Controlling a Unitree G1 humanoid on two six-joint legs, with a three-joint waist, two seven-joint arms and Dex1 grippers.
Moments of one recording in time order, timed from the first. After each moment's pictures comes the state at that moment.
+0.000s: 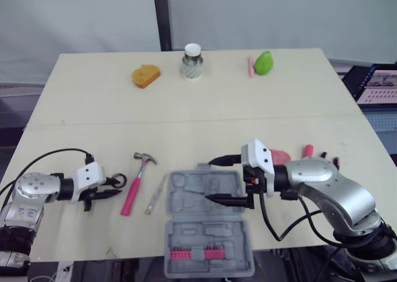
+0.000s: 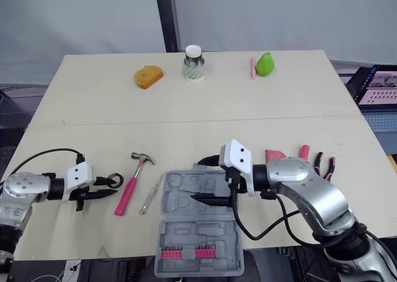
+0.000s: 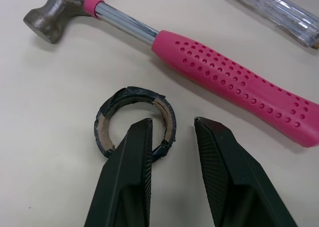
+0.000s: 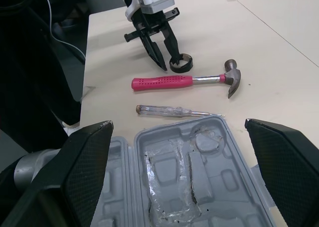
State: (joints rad) left arm -0.23 0.90 0.03 0.46 -0.10 -0.19 -1.15; right arm -0.38 -0.67 0.19 -0.54 0.55 0.68 0.94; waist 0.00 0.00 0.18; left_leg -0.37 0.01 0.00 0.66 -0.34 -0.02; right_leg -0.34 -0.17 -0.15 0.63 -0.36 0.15
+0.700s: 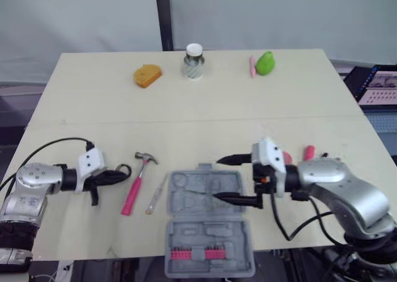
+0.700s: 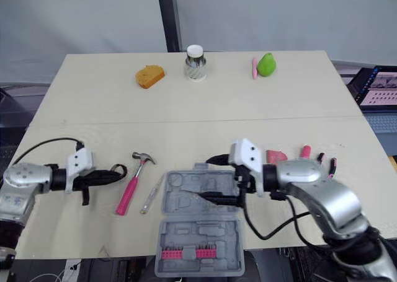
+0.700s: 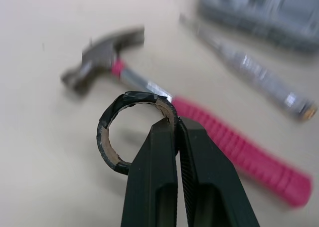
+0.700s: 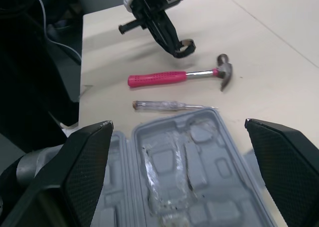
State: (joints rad) left arm -0.26 0.90 0.06 0.20 -0.28 0.14 -1.17; right arm -0.31 -0.77 0.04 -0.58 0.63 0.72 0.95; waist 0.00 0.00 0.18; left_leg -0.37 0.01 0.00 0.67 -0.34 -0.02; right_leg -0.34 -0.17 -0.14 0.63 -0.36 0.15
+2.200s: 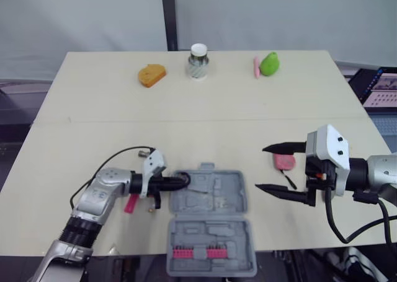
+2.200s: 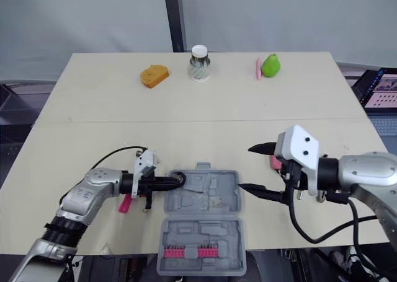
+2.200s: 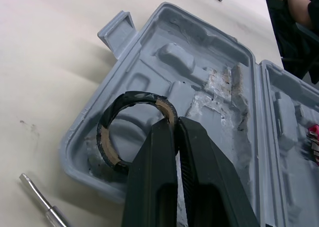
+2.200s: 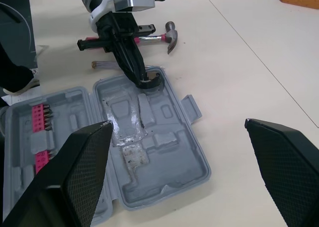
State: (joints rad) left arm -0.34 0.55 -0.17 0.09 -0.31 0.44 -1.05; right arm -0.16 -1.05 -0.28 -0.70 0.77 0.77 0.92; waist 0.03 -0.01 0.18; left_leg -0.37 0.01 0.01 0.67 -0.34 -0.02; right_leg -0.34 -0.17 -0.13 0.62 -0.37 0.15
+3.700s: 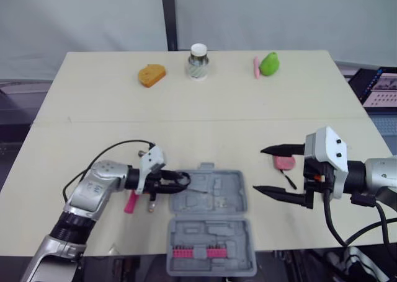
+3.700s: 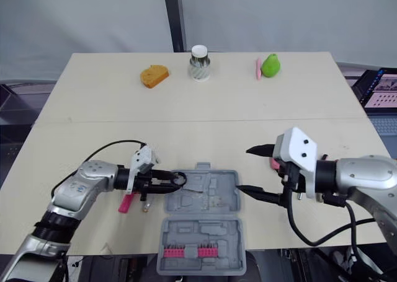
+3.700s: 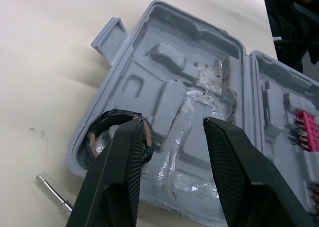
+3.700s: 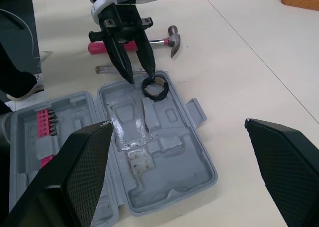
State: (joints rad) left arm -0.37 0.63 -0.17 -0.03 -0.30 0.53 -1.09; right arm -0.14 -1.04 -0.28 -0.72 0.80 0.76 0.90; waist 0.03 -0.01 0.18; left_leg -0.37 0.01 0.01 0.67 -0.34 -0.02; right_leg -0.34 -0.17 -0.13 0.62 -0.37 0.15
